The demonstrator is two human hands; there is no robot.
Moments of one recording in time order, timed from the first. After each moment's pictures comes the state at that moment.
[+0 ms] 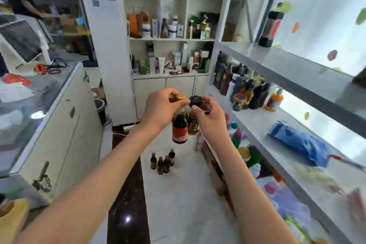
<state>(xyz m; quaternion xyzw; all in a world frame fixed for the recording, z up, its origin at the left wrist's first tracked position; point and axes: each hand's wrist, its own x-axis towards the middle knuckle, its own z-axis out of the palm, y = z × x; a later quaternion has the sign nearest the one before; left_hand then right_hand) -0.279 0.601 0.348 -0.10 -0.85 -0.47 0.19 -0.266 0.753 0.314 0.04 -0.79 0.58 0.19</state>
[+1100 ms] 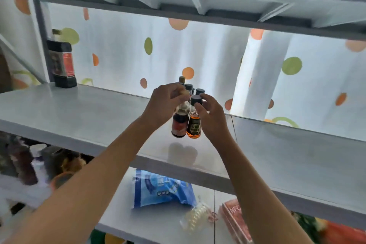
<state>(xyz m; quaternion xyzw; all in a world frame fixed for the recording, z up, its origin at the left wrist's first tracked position) -0.481 1.134 0.466 -0.56 -0.58 -0.59 -0.08 -0.344 1.205 0.437 -0.29 -0.74 0.35 0.50</state>
